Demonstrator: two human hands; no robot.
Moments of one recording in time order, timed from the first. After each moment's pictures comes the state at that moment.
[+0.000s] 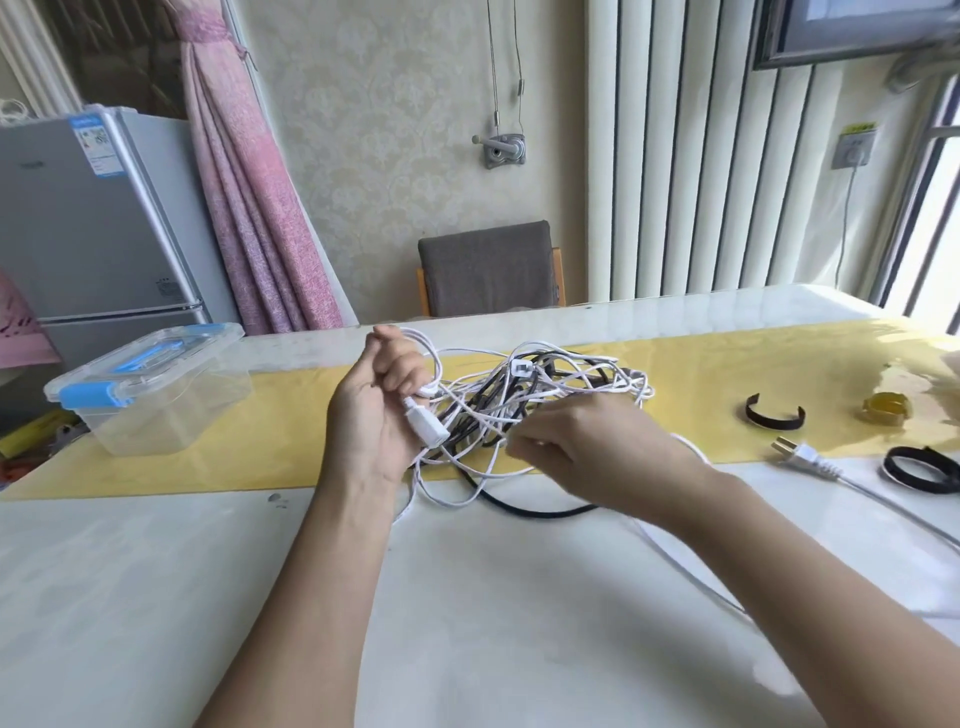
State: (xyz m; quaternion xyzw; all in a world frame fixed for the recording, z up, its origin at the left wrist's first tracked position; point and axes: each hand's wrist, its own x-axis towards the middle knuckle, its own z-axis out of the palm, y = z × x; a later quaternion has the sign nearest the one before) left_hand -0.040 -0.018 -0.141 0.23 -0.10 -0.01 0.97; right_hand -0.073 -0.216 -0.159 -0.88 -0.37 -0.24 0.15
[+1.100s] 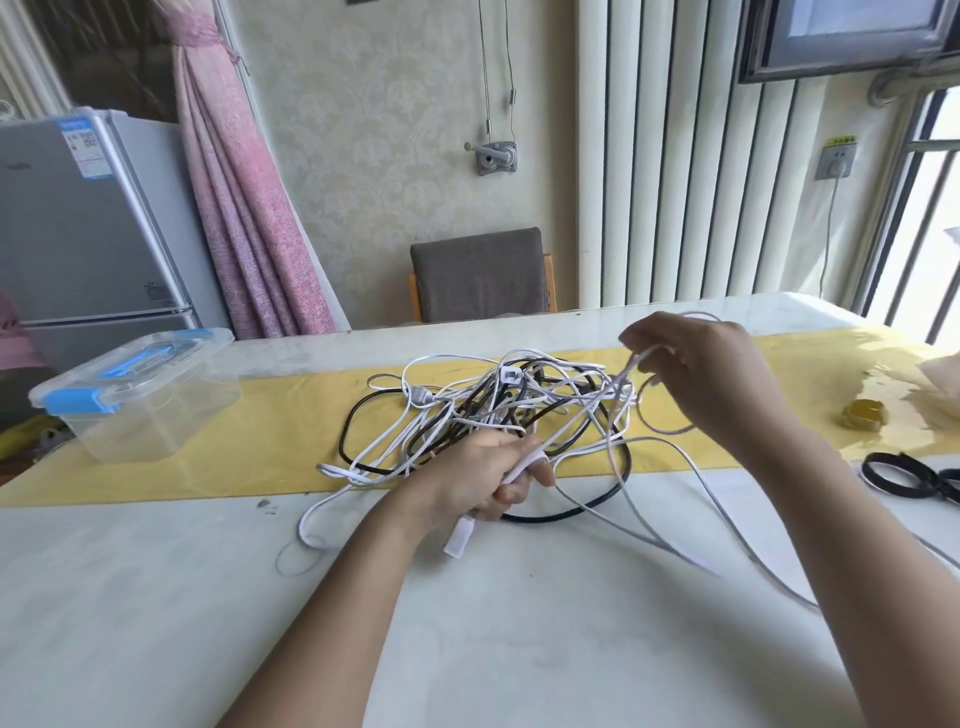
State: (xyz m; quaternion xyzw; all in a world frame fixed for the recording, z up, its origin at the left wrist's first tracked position) left_hand -0.061 -0.064 -0.170 0.78 -0.16 -0.22 0.57; right_hand -0.047 -0.295 -0.137 -0.89 -0.14 -0.35 0.27
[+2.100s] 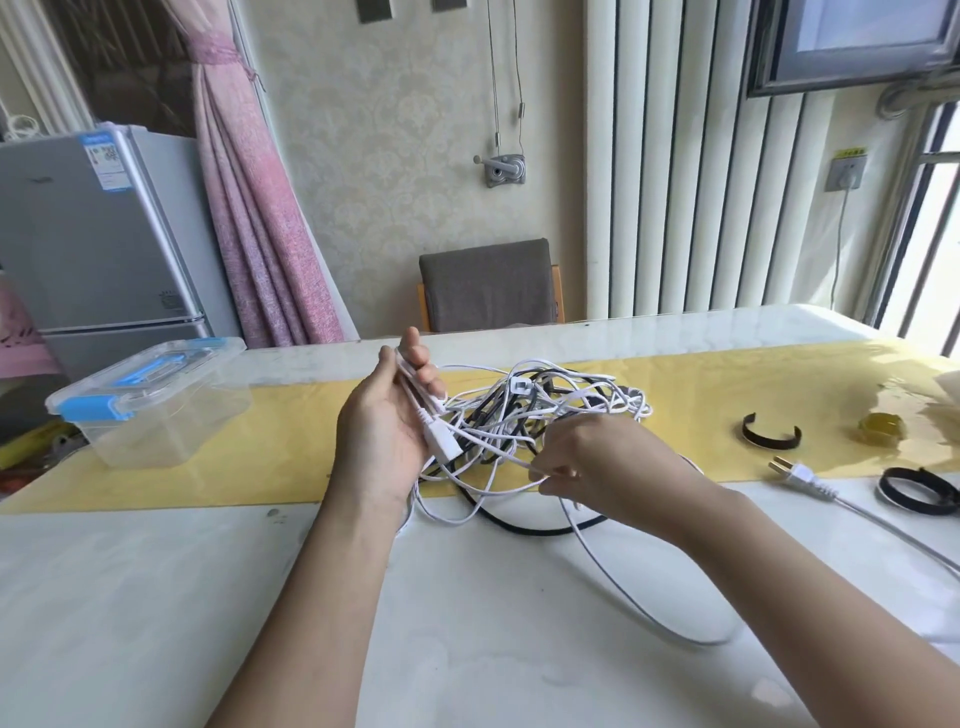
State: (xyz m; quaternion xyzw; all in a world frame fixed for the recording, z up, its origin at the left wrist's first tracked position) left_hand -0.041 -0.028 -0.144 0.36 -0.11 0.08 0.92; right_hand -0.070 -0.226 -0.156 -0.93 -0.33 -0.14 0.10
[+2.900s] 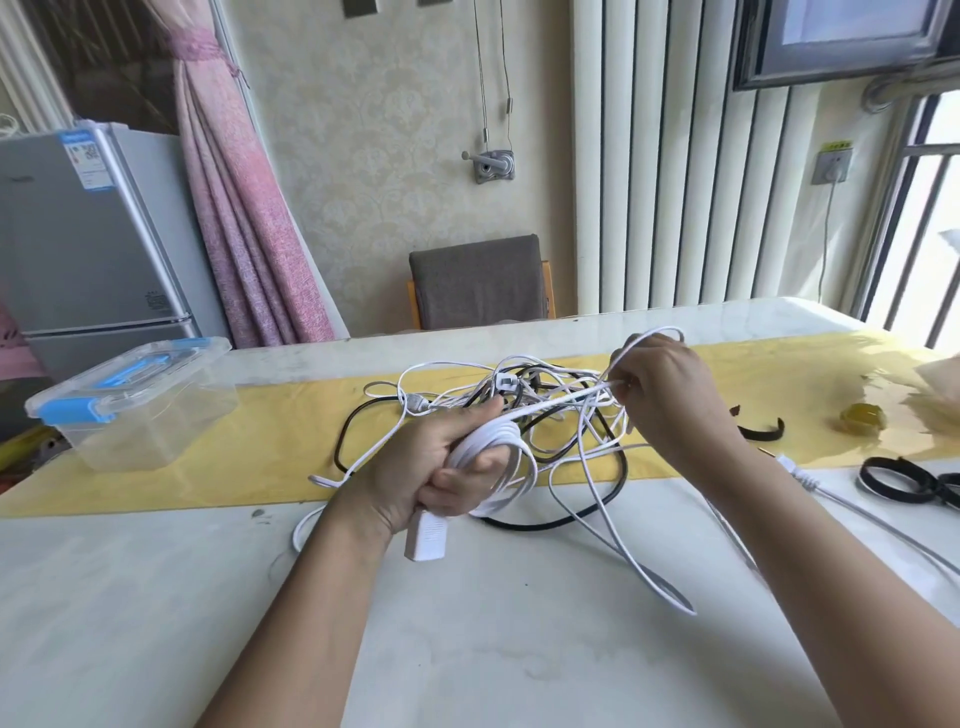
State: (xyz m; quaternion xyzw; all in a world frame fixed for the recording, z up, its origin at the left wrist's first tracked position) left_hand -0.064 -0.039 -0.145 0.63 -0.21 -0.33 0.67; right_hand -0.036 -0.272 -0.152 -0.89 -0.14 -0.38 0.20
